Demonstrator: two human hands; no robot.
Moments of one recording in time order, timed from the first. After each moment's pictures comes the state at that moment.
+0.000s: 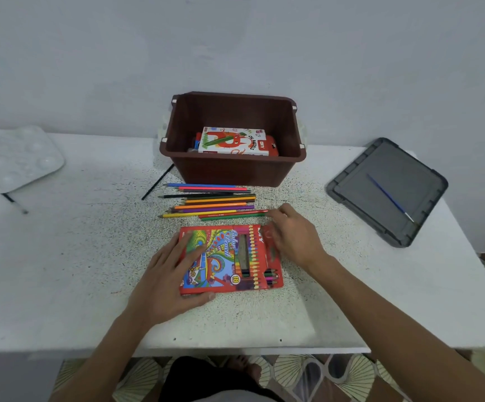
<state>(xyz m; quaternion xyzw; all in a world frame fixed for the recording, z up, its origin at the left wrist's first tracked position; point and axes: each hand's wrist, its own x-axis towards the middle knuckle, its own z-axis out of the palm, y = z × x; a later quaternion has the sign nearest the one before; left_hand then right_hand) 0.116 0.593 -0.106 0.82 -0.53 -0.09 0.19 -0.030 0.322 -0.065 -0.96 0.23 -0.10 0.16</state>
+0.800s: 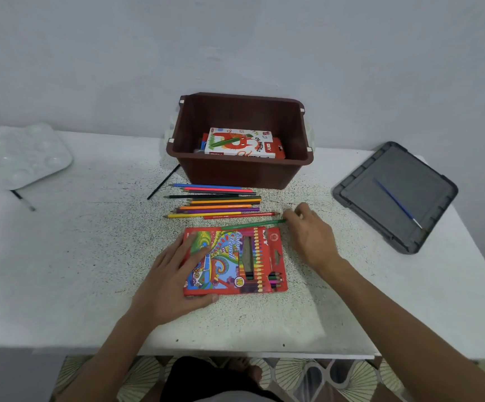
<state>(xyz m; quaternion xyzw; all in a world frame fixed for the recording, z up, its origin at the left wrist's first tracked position) 0.117 0.591 -0.108 0.83 -0.53 -0.09 0.19 -0.039 0.308 -0.069 -0.97 0.23 -0.09 0.03</state>
